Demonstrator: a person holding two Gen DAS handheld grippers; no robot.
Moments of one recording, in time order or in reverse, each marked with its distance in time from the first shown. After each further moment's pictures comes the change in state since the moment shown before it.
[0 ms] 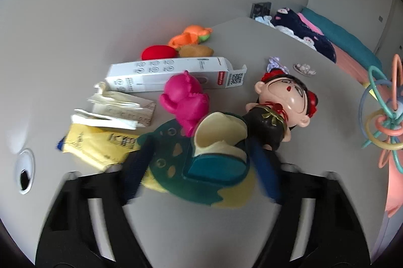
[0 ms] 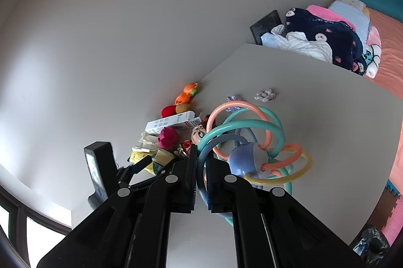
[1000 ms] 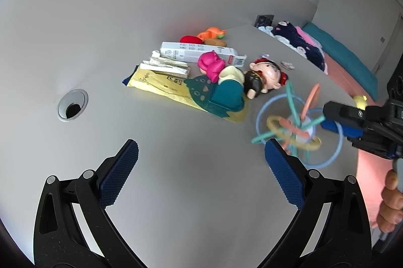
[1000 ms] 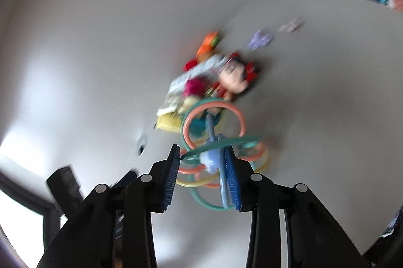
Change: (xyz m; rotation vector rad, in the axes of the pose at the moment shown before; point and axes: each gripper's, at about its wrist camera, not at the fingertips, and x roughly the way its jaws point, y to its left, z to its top) left arm -0.114 0.026 -0.062 -0.123 -0.018 0.011; right arm 0.044 0.019 -0.055 0.148 0.226 0.220
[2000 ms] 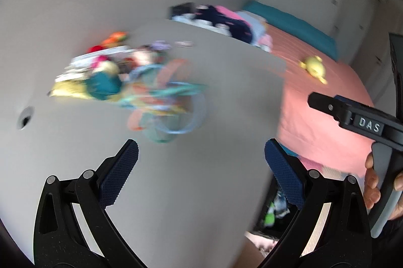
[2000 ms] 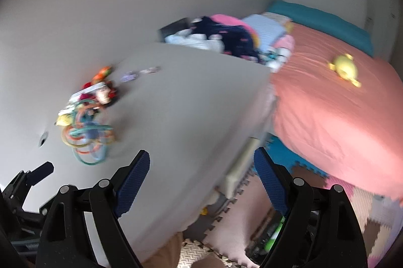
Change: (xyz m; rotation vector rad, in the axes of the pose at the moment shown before) left arm -0.054 -0.135 -0.049 0.200 0.004 -0.172; right arm -0.157 -0.048 -0.080 -0.170 -0.294 -0.642
